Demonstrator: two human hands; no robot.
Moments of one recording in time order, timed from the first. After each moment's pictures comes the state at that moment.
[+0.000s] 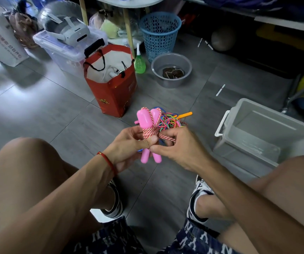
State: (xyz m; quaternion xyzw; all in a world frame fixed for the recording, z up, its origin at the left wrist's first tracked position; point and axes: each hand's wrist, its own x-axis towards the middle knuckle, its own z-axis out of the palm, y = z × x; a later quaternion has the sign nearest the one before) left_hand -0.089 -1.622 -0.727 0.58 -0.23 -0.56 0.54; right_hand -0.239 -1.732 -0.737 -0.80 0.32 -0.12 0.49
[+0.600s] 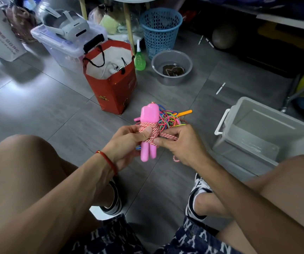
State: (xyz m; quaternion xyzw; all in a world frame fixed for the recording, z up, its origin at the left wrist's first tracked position) left_hand -0.088 -1.621 -0.727 0.62 -0.17 -0.55 0.53; right_hand -0.234 -1.732 -0.749 -0.76 0.36 -0.15 0.52
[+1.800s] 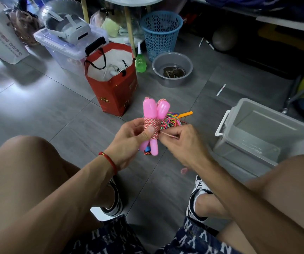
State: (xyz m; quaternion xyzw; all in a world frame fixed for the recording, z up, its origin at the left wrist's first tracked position) left_hand -0.091 -1.624 -0.726 0.59 -0.27 -0.48 0.59; right_hand -0.239 -1.721 -0.724 -0.81 0.35 -0.17 0.45
